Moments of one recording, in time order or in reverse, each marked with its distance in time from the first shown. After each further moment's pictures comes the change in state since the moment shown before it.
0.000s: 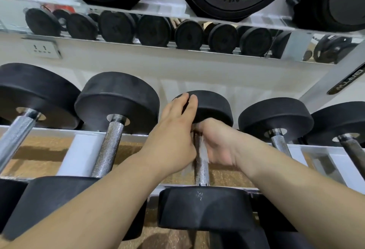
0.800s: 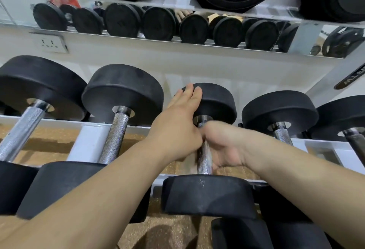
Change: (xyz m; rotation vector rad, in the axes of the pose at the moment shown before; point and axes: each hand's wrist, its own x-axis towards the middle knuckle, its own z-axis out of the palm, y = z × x) left_hand 0.003 -0.001 -0.001 -0.038 0.010 -0.018; right_hand -0.024 0.004 0.002 -0.176 -0.085 0.140
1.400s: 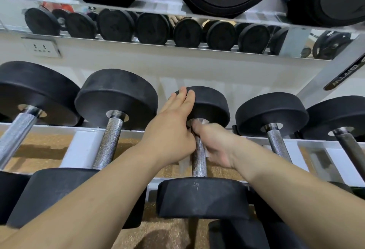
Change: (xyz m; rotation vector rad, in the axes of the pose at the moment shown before) left_hand -0.002 0.002 -0.001 0.015 -0.005 -0.002; right_hand 0.017 0.005 -0.004 0.121 0.181 -0.225
